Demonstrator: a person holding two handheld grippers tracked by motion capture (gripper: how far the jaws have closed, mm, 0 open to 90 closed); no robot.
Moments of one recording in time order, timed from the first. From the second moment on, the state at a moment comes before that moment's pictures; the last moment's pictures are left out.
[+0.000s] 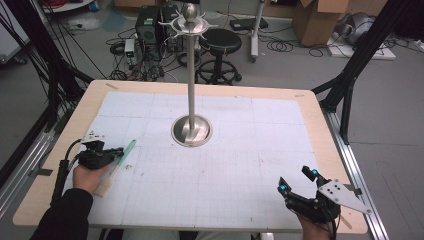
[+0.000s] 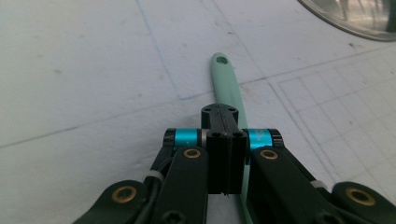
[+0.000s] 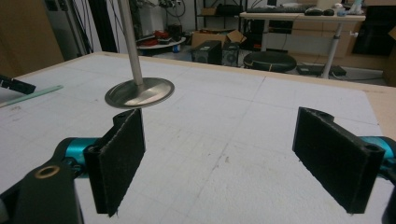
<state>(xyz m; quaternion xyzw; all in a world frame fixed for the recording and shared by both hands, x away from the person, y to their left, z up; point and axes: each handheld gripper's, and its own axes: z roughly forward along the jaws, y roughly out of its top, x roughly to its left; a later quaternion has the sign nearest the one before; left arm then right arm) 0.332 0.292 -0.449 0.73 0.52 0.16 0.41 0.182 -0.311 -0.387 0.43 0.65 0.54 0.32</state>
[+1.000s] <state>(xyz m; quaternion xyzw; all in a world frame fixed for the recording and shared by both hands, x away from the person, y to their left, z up) 0.323 0.246 -0.441 0.78 0.45 0.14 0.42 0.184 -0.306 -0.387 0.43 0.66 0.53 0.32</state>
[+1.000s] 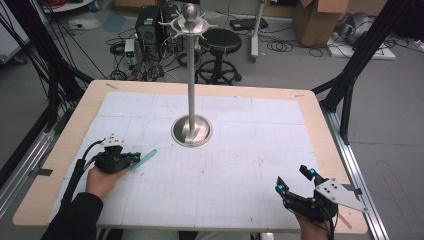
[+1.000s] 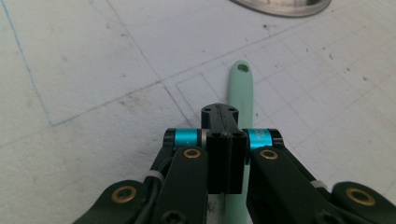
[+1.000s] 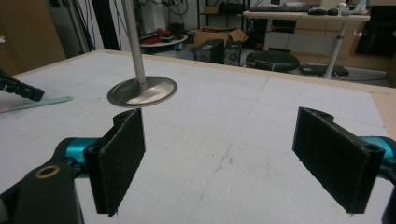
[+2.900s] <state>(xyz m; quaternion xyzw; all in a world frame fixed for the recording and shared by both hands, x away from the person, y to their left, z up) 0.239 0.293 -0.397 0.67 0.34 0.18 0.64 0.183 -0.305 -0.390 0.43 0.67 0.52 0.31</state>
